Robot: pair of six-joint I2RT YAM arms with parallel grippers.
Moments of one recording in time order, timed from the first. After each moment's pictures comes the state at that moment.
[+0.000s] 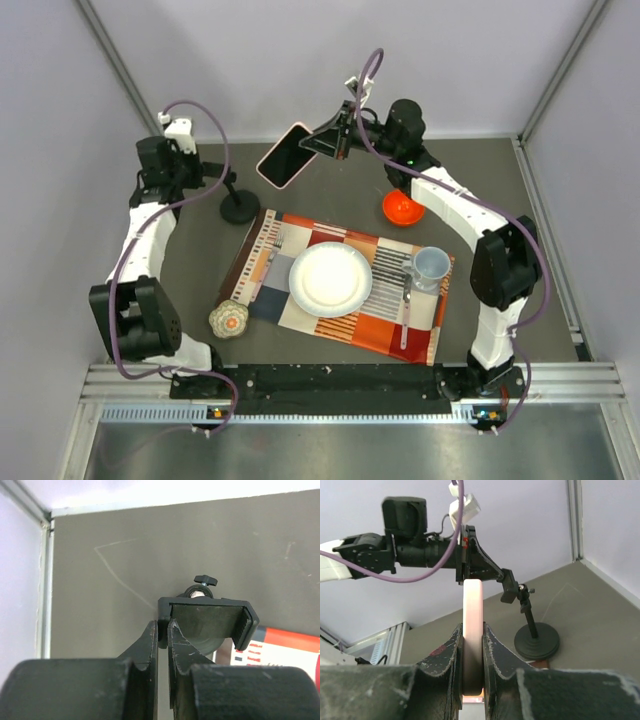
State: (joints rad) left arm 0.17 1.48 1.25 -0.18 0.23 0.12; right arm 0.51 1.89 1.68 0.46 -0.84 0.51
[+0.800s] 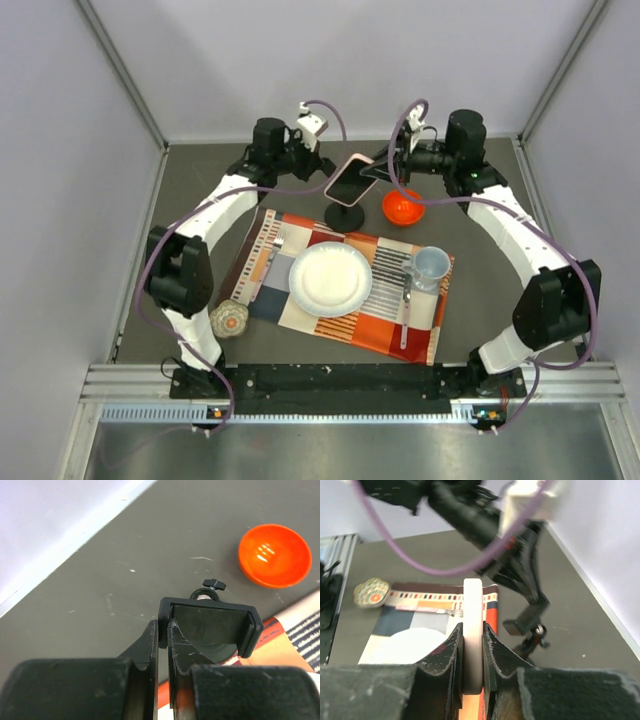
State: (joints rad) left arm -0.35 1.81 1.54 -0.11 0.37 0.19; right arm 0.29 1.56 1.39 0.05 -1.03 -0.11
